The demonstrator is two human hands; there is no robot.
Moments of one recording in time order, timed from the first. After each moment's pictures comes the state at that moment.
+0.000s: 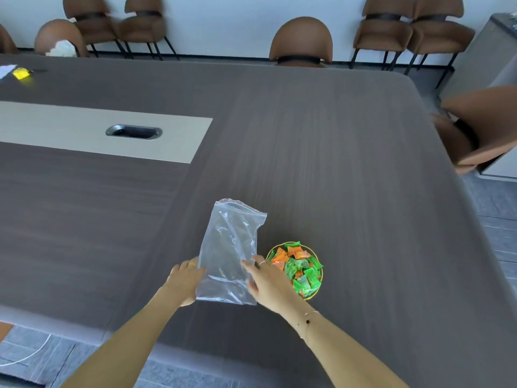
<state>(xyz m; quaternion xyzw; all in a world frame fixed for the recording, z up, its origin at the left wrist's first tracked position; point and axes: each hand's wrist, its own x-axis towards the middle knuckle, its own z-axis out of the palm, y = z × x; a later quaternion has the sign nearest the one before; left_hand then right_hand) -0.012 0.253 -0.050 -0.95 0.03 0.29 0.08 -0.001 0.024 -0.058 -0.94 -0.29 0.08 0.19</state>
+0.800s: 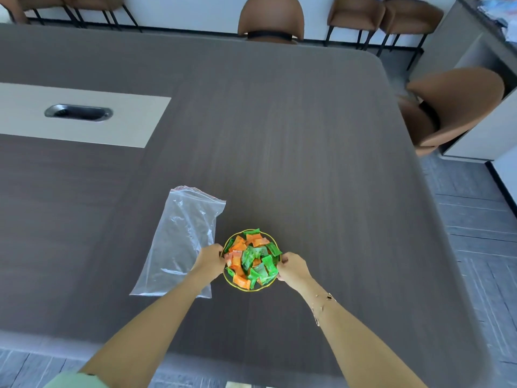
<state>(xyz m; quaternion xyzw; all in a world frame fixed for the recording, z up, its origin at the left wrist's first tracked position) 0.037 0.106 -0.088 -0.90 -0.16 0.23 -0.34 0.028 -0.104 -0.101 -0.85 0.18 0.27 0.42</state>
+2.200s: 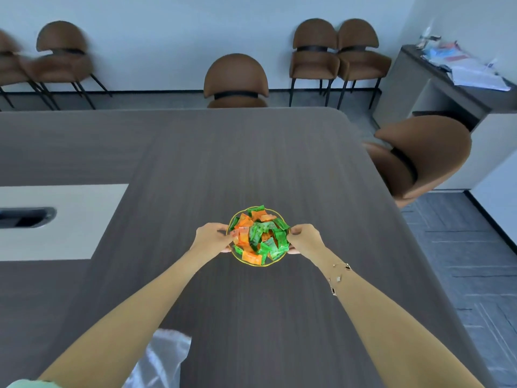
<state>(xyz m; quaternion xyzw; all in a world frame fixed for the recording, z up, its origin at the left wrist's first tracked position) 0.353 0.034 0.021 -0.88 -0.08 0.17 -0.43 0.345 -0.190 -0.007 -0.81 0.22 0.14 0.52</state>
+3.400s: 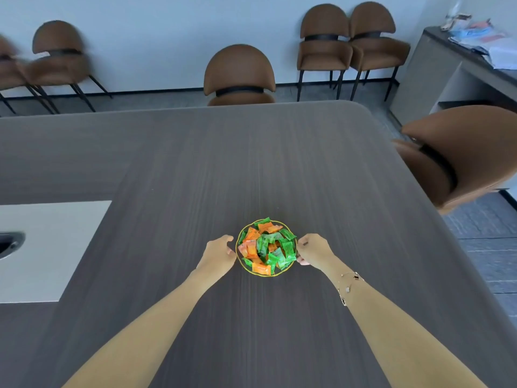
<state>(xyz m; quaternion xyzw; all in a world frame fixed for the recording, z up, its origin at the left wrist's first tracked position) 0.465 0.034 -0.082 -0.92 -0.06 0.18 -0.35 0.471 -0.197 -0.102 -0.83 0.23 0.18 0.47</state>
